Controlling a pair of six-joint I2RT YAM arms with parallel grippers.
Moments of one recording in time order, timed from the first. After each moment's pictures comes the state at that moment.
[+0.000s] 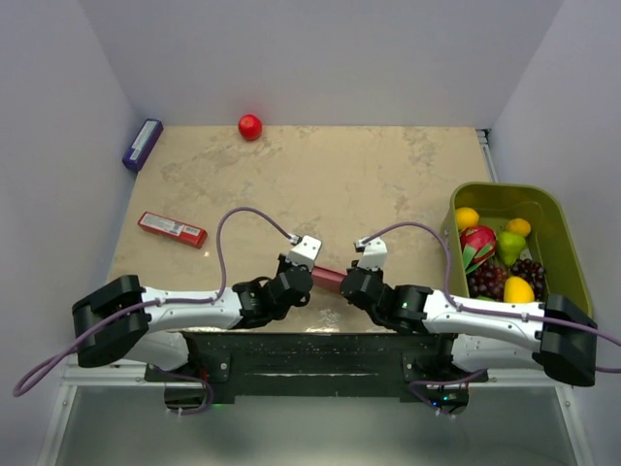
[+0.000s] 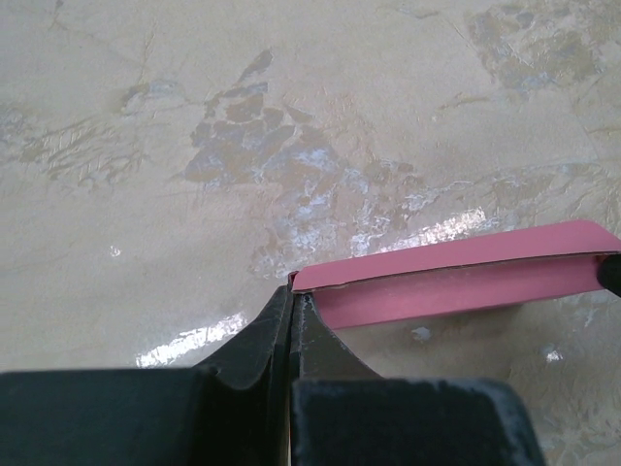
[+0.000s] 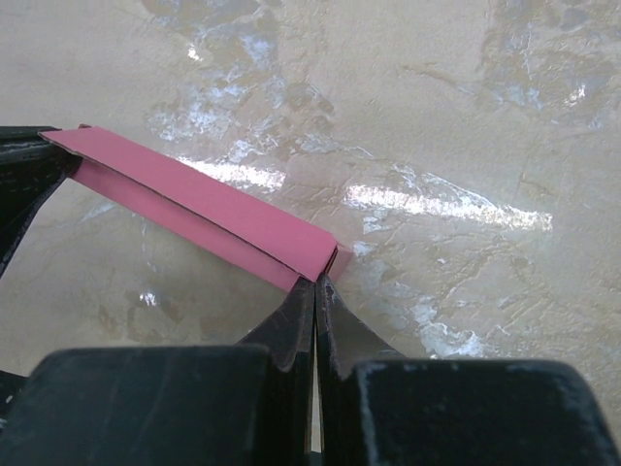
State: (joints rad) left arm -1.17 1.36 0.60 0.17 -0.70 -0.34; right arm 1.17 1.13 0.59 -0.31 0.69 0.81
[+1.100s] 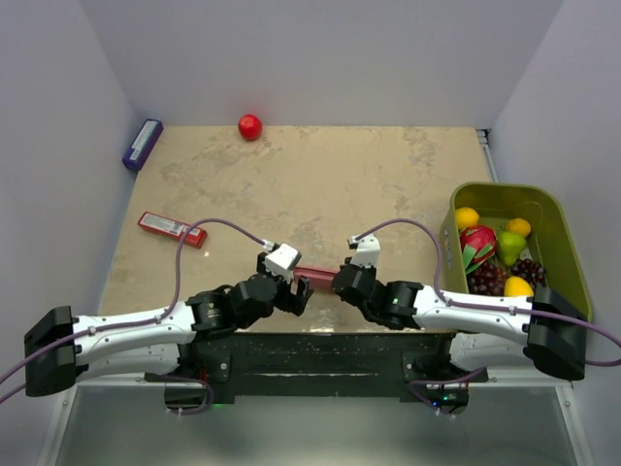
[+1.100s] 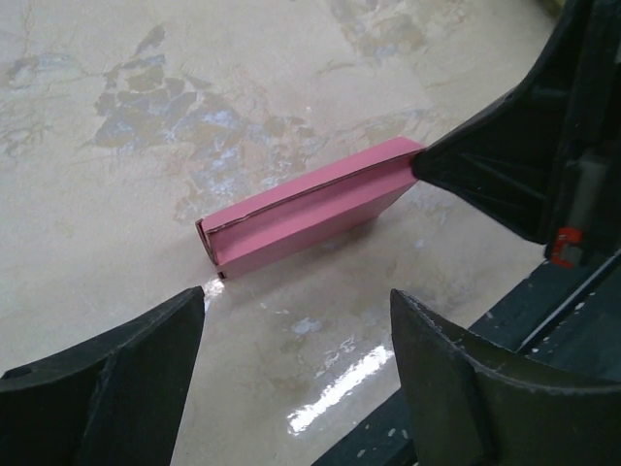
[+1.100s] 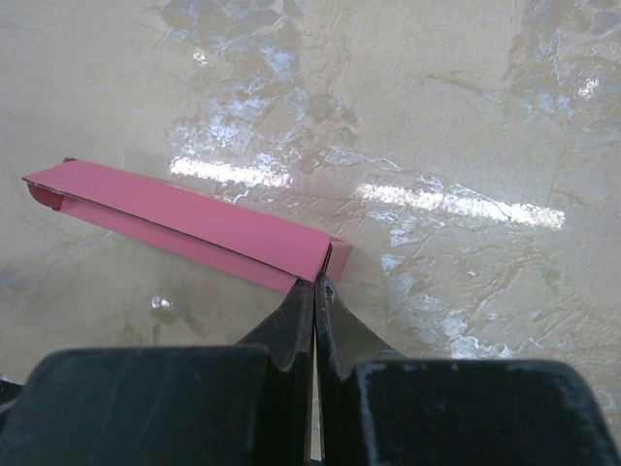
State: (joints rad) left arm -1.18 0.97 0.48 0.01 -0.46 -0.39; right arm 1.17 1.20 0.65 -0.29 0.69 0.84
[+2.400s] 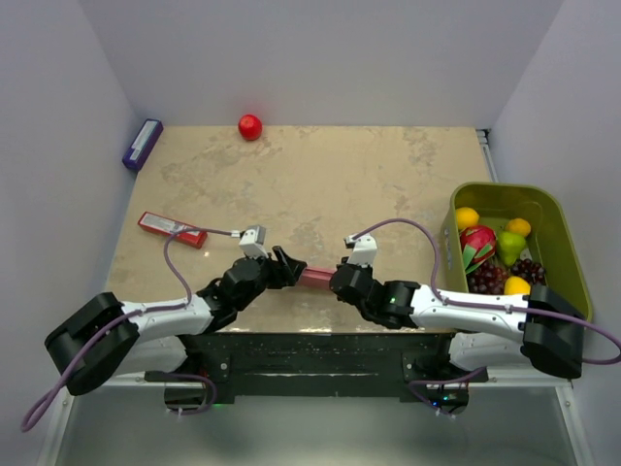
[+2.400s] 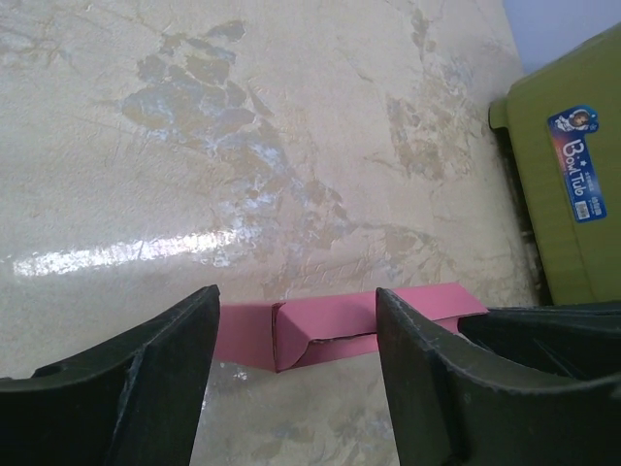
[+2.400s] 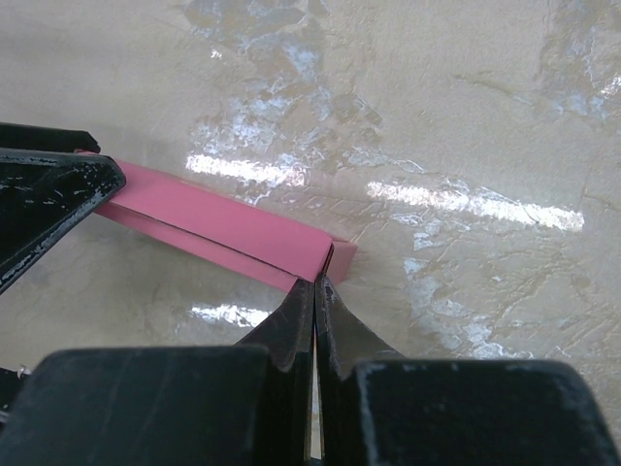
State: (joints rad) left arm -0.85 1.18 0.28 0.55 -0.25 -0.79; right arm 1.17 1.22 0.65 -0.25 0.66 0.84
